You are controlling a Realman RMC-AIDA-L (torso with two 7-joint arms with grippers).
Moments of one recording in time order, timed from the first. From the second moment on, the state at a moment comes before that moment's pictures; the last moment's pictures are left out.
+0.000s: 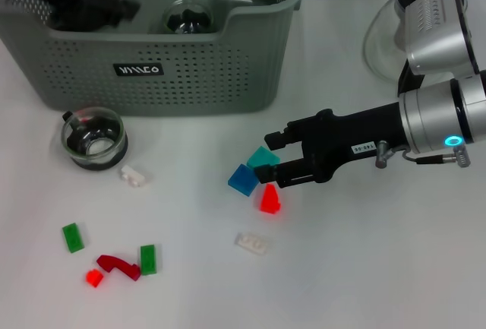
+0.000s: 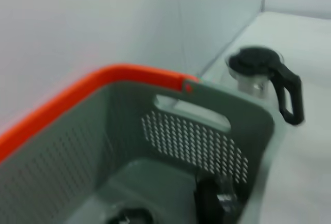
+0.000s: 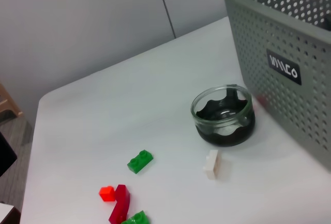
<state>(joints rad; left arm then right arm) -0.61 -2.09 0.79 1.70 2.42 1.78 -2.08 0.68 2.07 -1.27 -0.70 -1.88 -1.37 1.70</state>
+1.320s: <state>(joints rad) -0.59 -2.12 1.14 1.38 2.85 1.71 -1.87 0.70 2.08 -1.27 -0.69 -1.88 -1.34 1.71</state>
